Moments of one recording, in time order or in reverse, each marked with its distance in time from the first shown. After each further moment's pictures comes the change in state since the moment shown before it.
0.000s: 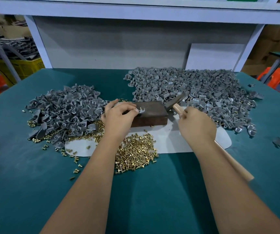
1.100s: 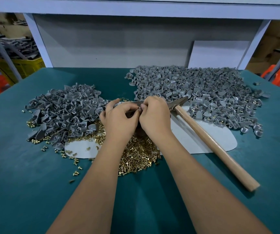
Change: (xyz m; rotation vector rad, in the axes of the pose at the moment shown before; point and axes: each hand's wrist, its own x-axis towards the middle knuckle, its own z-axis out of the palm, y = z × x) left_hand -0.001 -0.006 0.008 0.287 0.123 0.136; right_hand -0.011 -0.098 0.024 0.458 0.067 -0.330
